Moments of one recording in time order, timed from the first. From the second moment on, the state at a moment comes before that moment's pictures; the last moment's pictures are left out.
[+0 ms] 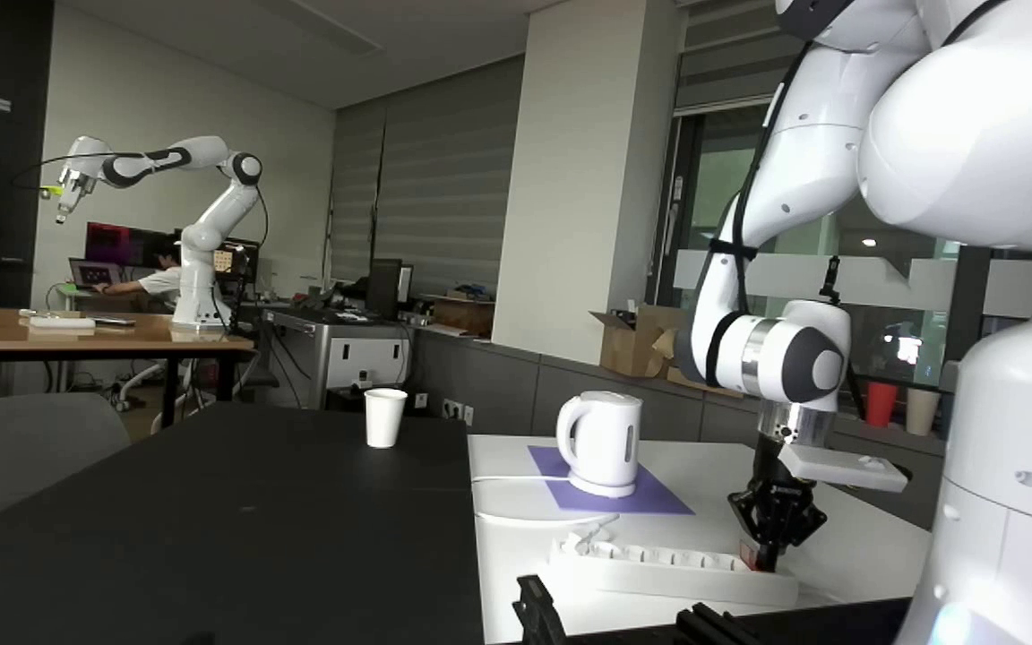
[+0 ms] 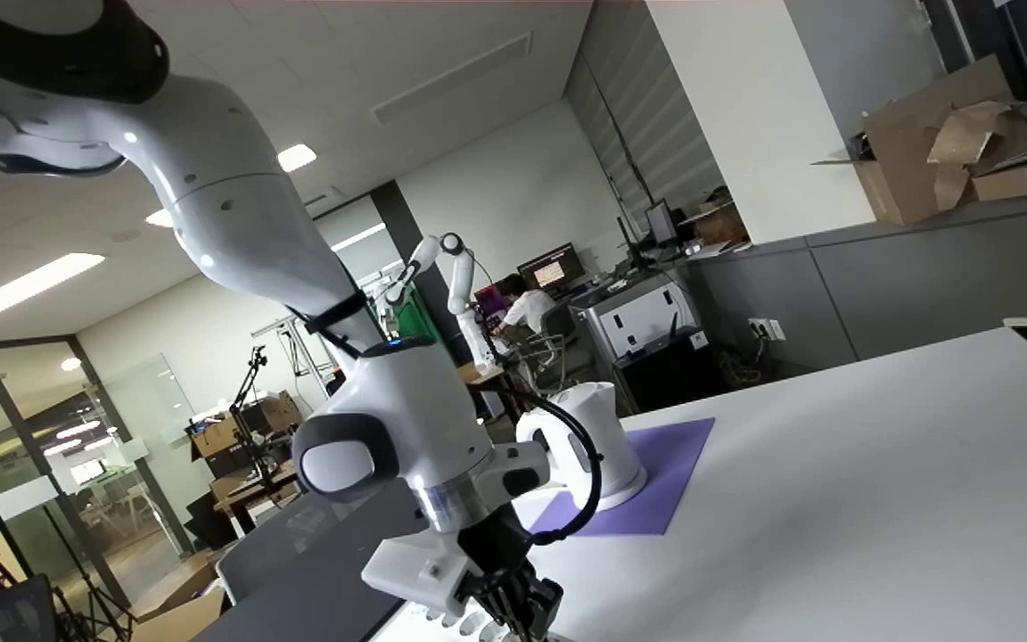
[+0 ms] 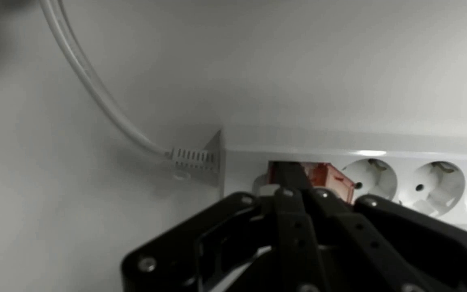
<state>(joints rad) -0.42 0.54 0.14 -2.62 0.91 3.17 -1.02</state>
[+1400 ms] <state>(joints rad) -0.79 0.30 0.57 -2.78 0.85 3.23 -0.98</state>
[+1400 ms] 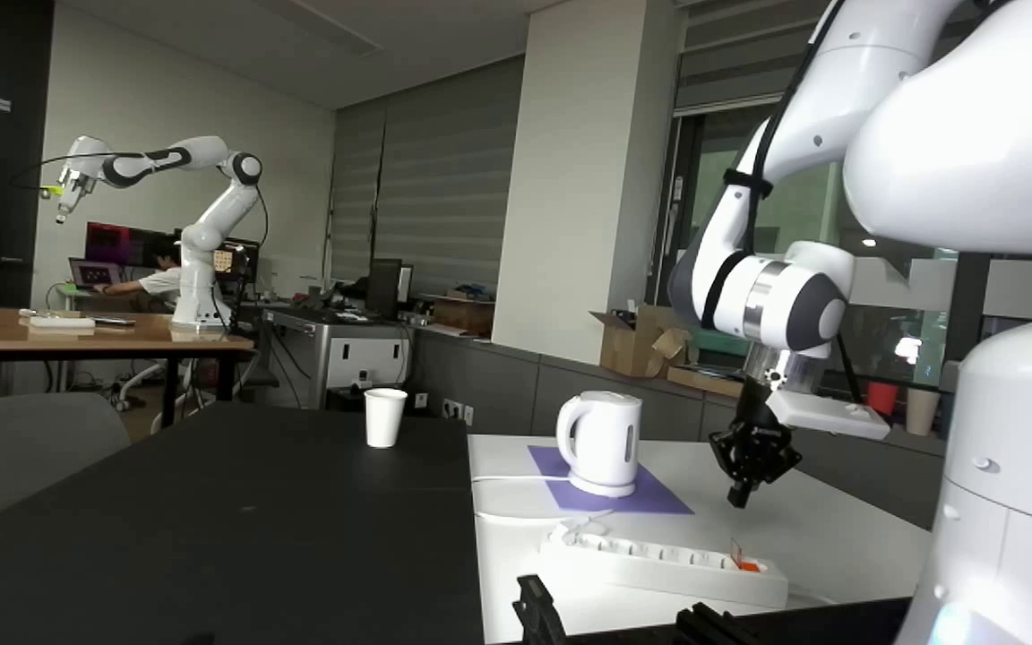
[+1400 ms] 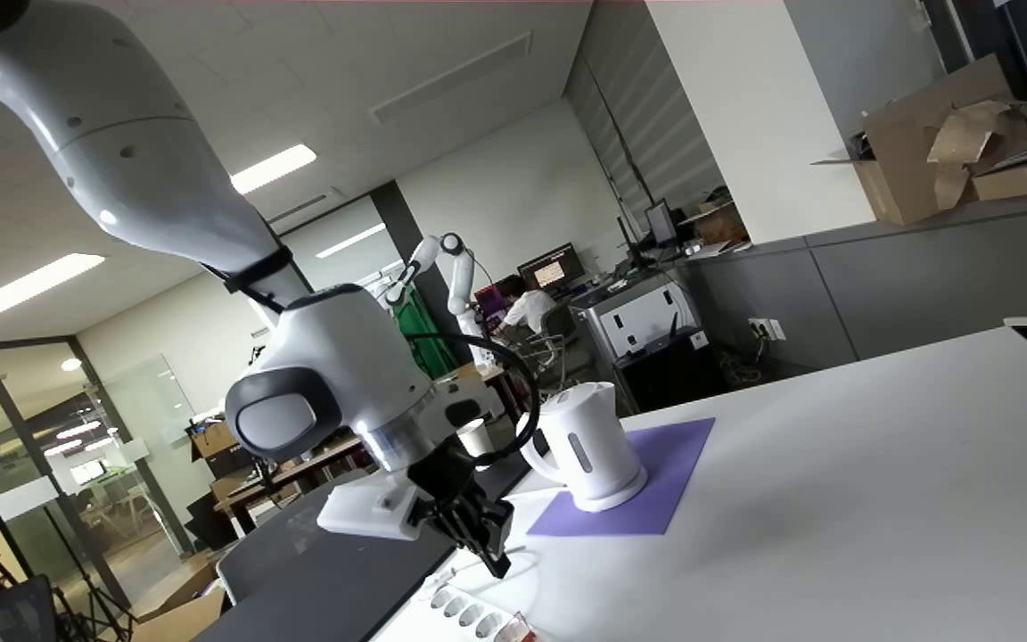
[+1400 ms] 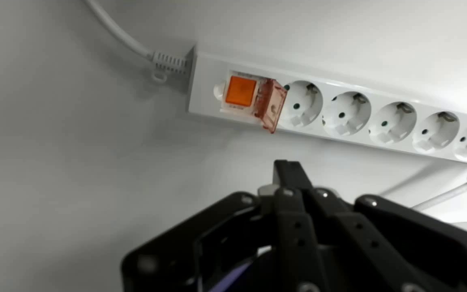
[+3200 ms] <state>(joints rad) 0.06 0.04 -0.54 -2.77 0.11 2.76 -0.60</state>
